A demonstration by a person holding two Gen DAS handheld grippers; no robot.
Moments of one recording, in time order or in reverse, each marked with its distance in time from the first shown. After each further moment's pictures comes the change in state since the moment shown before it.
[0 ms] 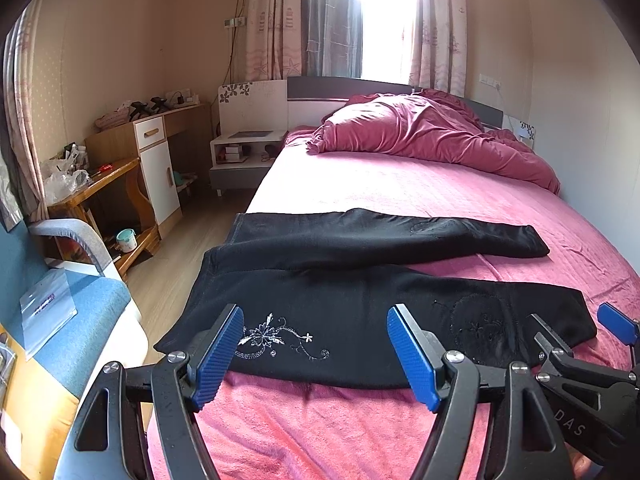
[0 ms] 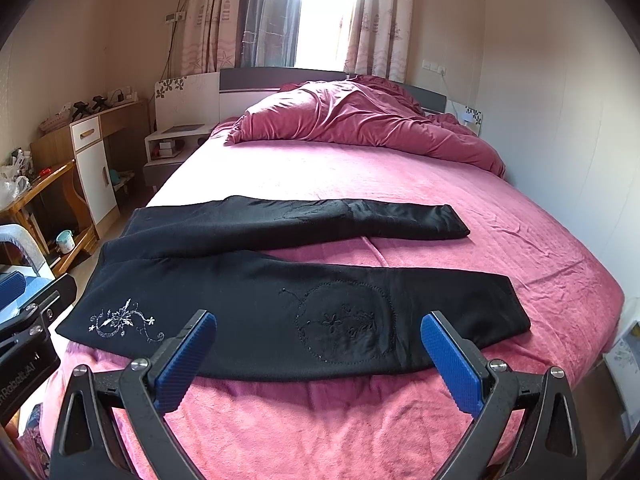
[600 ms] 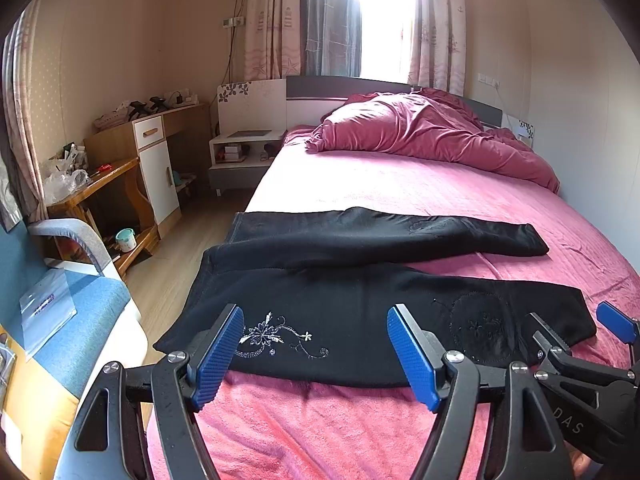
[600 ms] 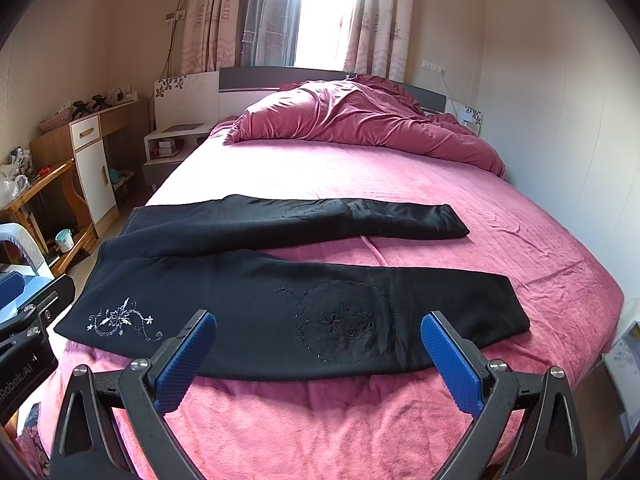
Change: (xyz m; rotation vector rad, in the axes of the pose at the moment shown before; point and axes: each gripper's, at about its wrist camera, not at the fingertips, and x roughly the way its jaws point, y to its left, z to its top) left arm 0.000 -0.001 -0.001 0.000 0.003 -0.004; right arm 0.000 -0.001 0.000 -0.002 0.002 0.002
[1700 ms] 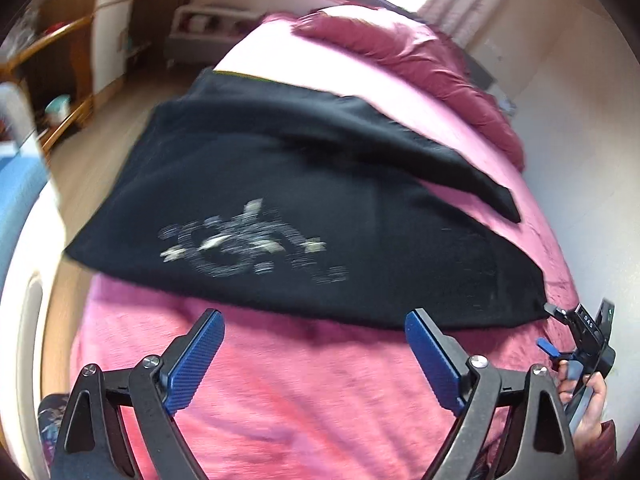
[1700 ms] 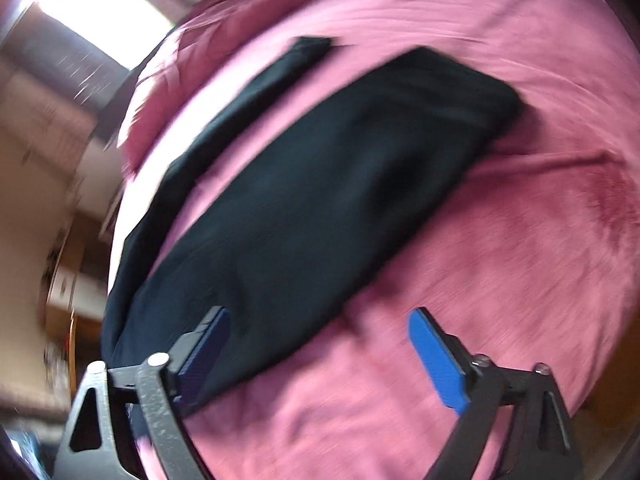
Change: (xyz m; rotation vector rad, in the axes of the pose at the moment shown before) left arm 0.120 0.099 -0.045 -0.223 0.424 -0.286; right arm 0.156 -0.269 -0.102 0.820 0.377 0.137
